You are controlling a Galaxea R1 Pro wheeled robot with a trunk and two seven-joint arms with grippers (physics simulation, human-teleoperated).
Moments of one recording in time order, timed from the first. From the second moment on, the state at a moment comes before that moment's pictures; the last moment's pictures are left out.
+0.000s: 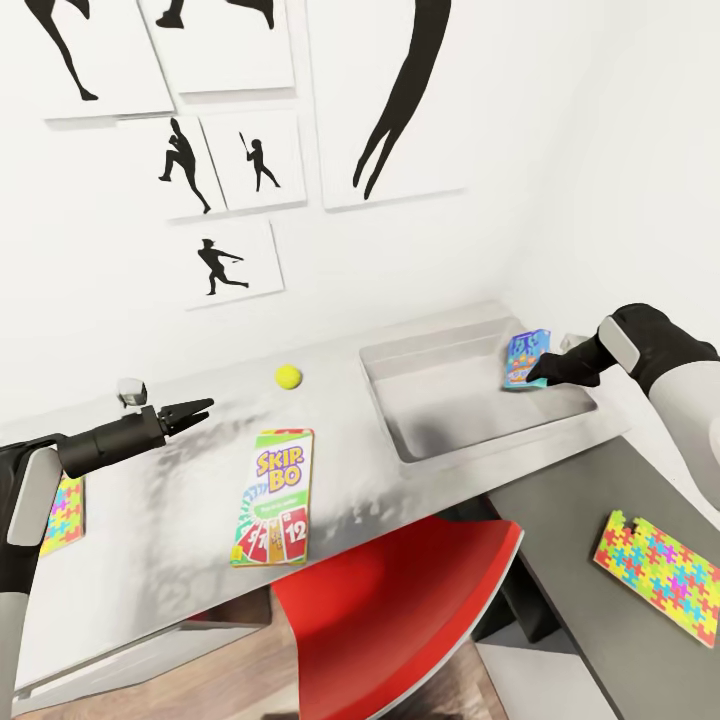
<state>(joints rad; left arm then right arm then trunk) -0.69 0.33 0.29 -1.30 0.53 1.04 -0.97 -1.53 -0.35 0.28 -0.29 -0.33 1.04 0.22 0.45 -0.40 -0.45</state>
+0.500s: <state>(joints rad) -0.69 0.33 0.29 -1.30 0.53 1.04 -0.97 -1.53 -0.35 0.28 -0.29 -0.33 1.04 0.22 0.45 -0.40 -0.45</state>
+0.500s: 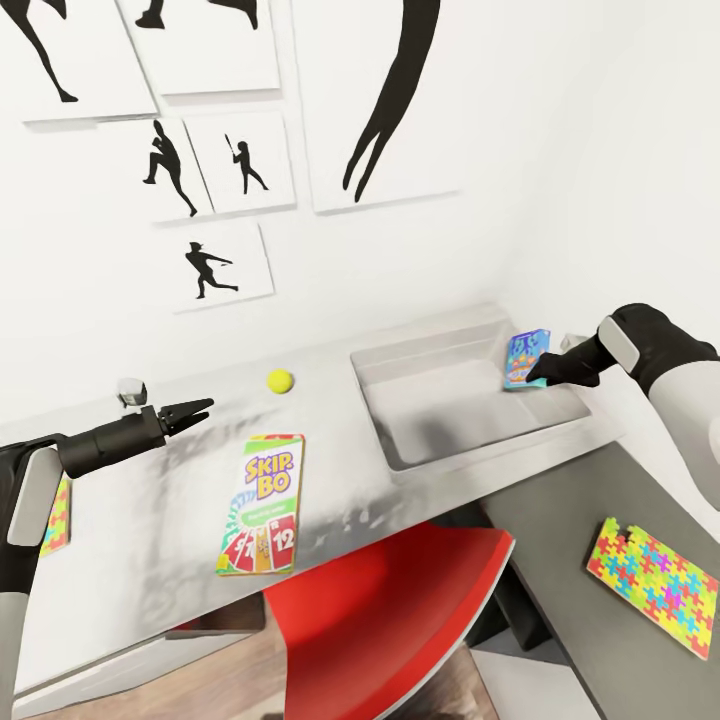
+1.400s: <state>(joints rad) -0.69 0.33 0.29 -1.30 0.53 1.04 -0.97 -1.53 -0.35 0.27 -0.29 -0.33 1.04 0.22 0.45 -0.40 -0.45</state>
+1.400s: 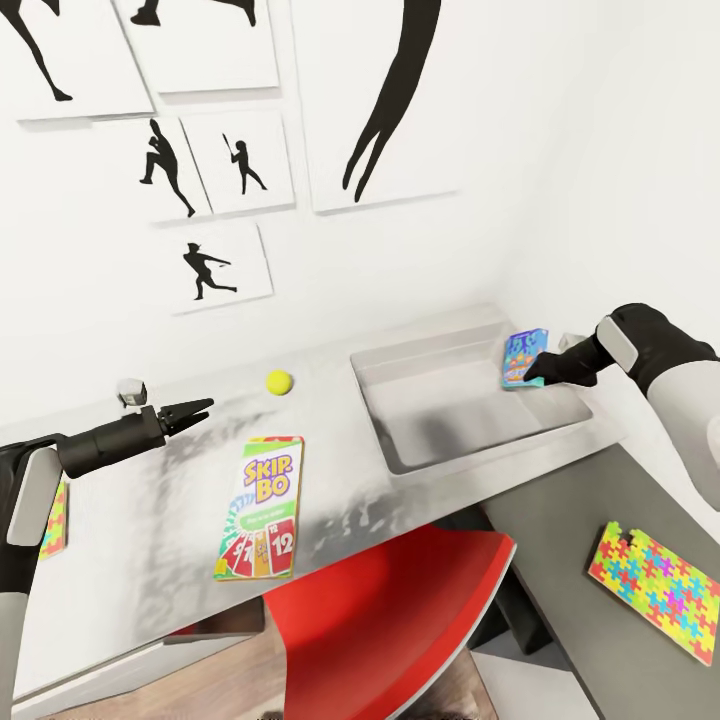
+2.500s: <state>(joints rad) -0.68 0.39 0.37 -1.30 0.52 1.04 -1.03 -1.53 -0.34 0.26 -0.29 -0.33 1.04 0.22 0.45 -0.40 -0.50</state>
